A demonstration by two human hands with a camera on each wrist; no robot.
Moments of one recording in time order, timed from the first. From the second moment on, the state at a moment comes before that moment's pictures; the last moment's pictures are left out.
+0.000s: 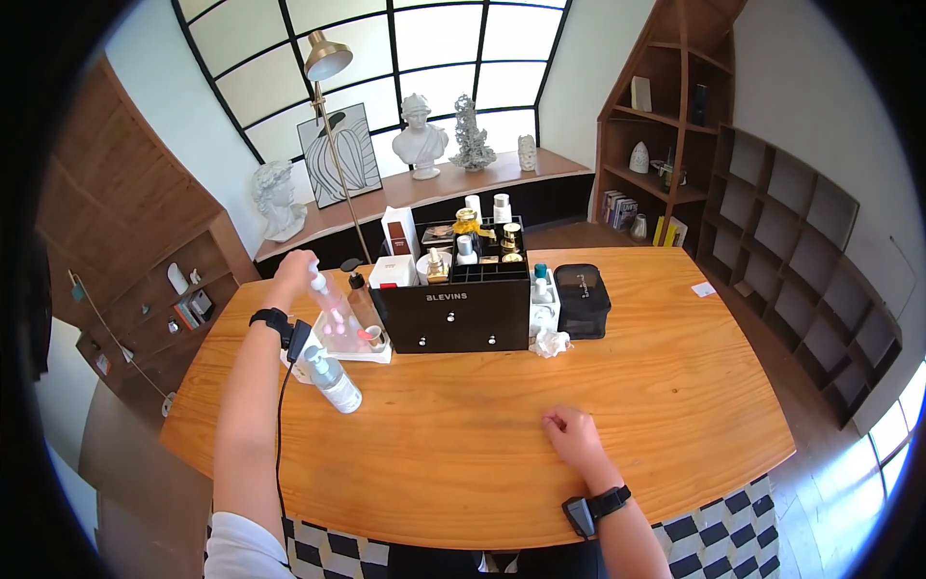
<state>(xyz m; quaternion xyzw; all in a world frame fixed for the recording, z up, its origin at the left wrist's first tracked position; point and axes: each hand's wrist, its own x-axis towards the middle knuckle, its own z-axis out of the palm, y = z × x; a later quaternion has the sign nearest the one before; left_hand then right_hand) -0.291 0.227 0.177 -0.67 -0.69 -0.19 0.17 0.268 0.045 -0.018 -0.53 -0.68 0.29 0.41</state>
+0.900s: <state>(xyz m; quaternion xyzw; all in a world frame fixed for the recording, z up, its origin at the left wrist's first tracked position) -0.248 0.108 0.181 -0.71 -0.61 -0.35 -0.06 0.265 0.043 -0.014 -0.53 -0.69 0.28 0.41</state>
